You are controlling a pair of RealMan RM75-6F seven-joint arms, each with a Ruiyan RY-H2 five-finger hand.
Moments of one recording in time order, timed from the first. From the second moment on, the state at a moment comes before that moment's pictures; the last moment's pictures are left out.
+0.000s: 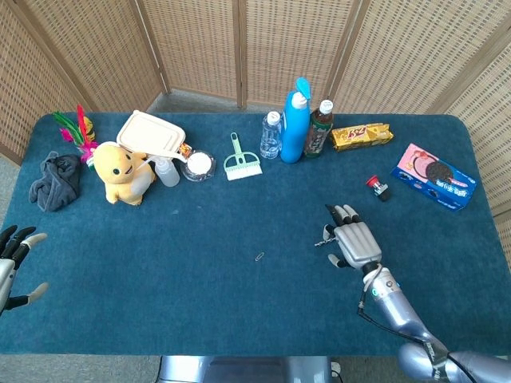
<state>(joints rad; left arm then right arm) -0.08 -0.88 0.01 -1.87 1.49 1.42 0.09 0.57 -1.39 0.17 -1.65 -1.09 0.96 -0.46</state>
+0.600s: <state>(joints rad) -0.08 -0.87 0.00 -1.87 1.49 1.42 0.09 0.65 -1.45 0.16 -1.57 -0.99 0.93 -0.53</state>
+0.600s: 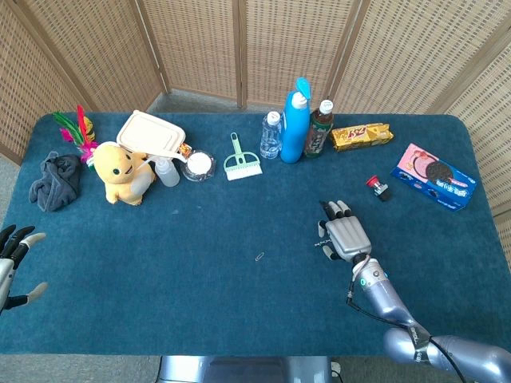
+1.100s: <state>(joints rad) -0.08 -0.87 0.01 -1.87 1.49 1.42 0.09 0.67 -1.48 0.14 -1.54 -0.97 0.95 -0.53</state>
